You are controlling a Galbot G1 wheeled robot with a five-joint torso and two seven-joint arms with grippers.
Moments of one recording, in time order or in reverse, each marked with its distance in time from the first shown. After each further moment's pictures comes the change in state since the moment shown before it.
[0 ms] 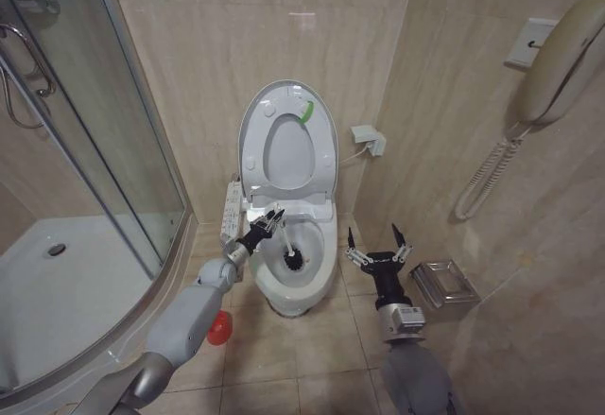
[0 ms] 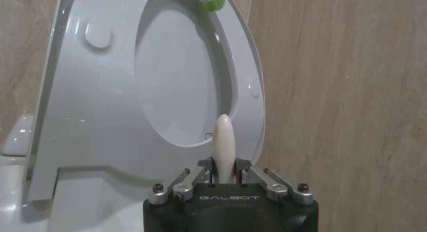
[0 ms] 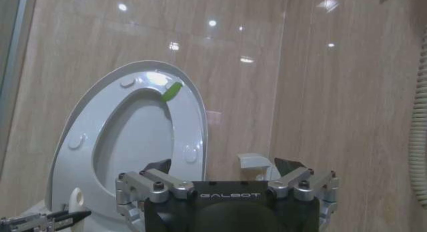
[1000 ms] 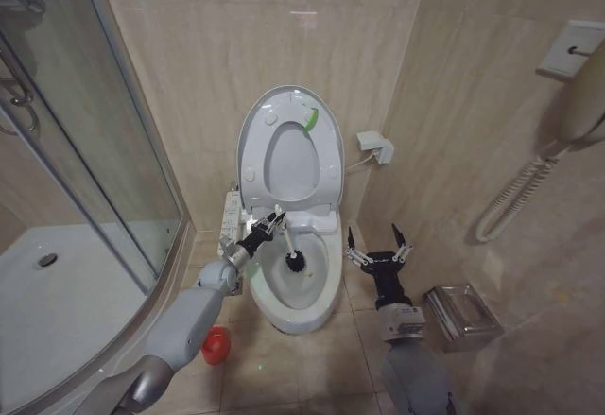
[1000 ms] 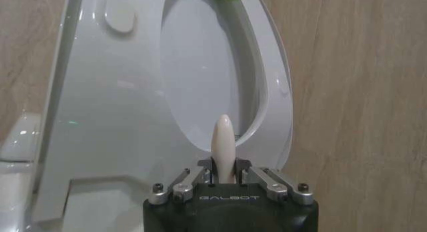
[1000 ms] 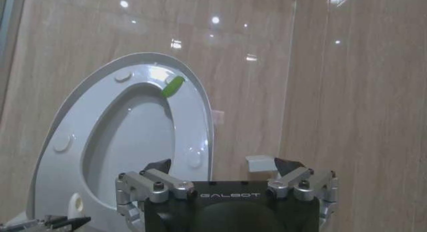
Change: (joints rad) left arm 0.019 0.002 -0.001 -0.013 0.005 0.000 0.016; right arm 0.000 0.000 0.000 0.000 0.000 0.000 0.000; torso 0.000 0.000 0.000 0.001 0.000
